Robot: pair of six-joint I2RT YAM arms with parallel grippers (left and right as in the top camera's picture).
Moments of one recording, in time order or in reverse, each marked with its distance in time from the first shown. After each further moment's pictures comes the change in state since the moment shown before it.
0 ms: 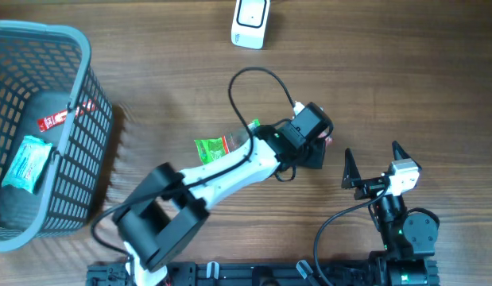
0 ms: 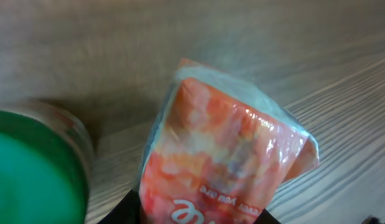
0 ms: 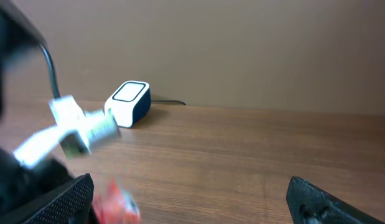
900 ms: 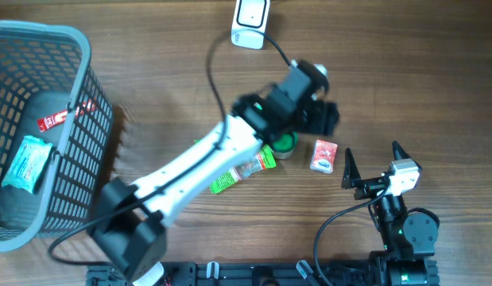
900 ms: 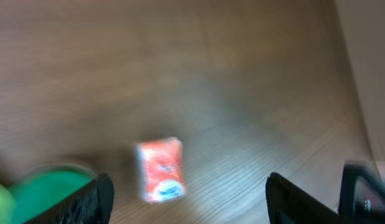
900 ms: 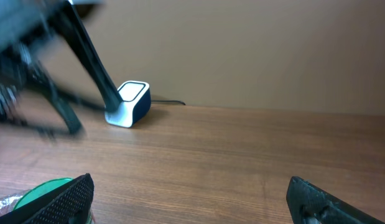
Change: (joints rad) left arm 0.106 -0.121 0.249 -0.188 0.021 0.061; right arm 0.000 0.000 0.000 0.000 0.000 0.000
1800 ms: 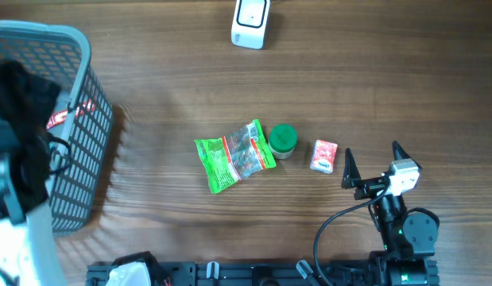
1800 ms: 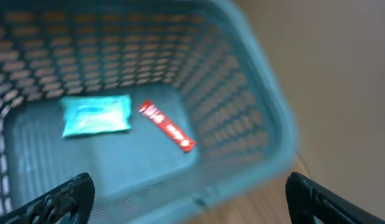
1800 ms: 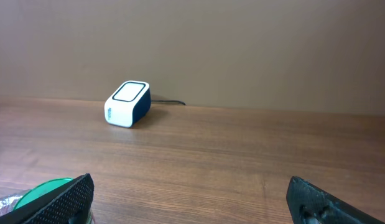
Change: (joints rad) left arm 1.002 -0.603 0.134 -0.616 -0.599 -0.222; right arm 0.000 0.000 0.000 0.000 0.000 0.000
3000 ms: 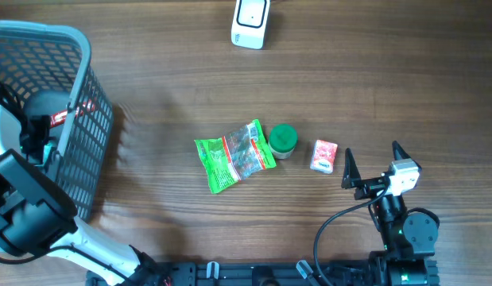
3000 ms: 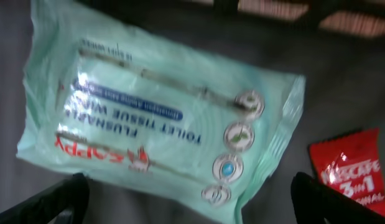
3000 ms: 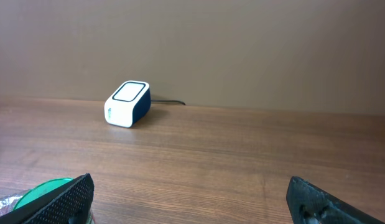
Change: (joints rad) left arm 0.458 0.766 -0.248 0.348 0.190 -0.114; right arm 0.000 0.000 0.000 0.000 0.000 0.000
